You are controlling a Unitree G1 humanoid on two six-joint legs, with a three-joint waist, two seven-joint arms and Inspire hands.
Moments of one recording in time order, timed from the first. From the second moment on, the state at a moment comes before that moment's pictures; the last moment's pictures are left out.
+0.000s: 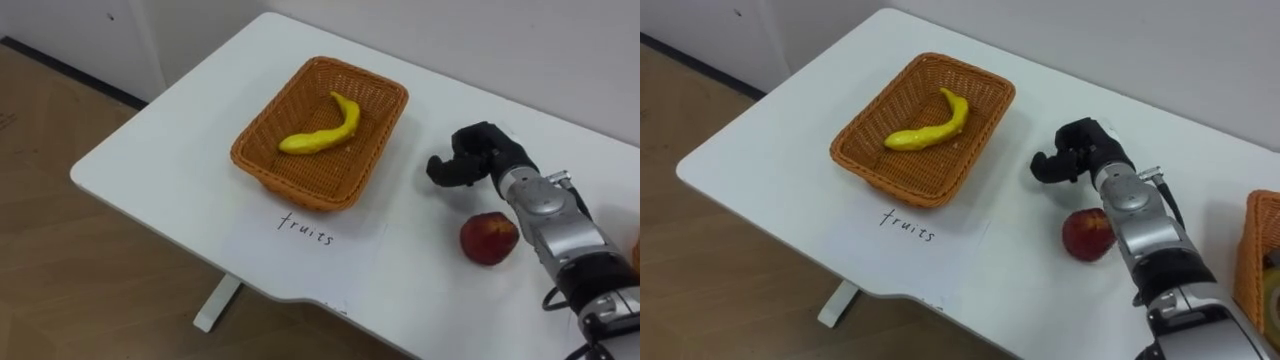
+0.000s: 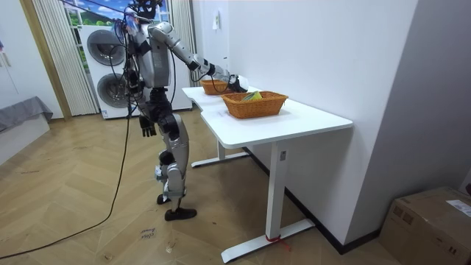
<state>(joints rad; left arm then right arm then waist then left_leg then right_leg) 0.28 0.23 -0.03 0.96 0.12 0.14 0.17 -0.58 -0.43 0.24 0.89 0.07 0.04 0.01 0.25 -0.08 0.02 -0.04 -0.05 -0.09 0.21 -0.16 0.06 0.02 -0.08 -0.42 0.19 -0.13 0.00</state>
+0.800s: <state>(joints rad) 0.25 0.23 -0.04 0.96 0.12 0.13 0.17 -0.55 -0.43 0.24 0.76 0.12 0.04 -0.06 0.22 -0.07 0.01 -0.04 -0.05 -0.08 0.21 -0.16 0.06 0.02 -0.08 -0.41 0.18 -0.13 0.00</state>
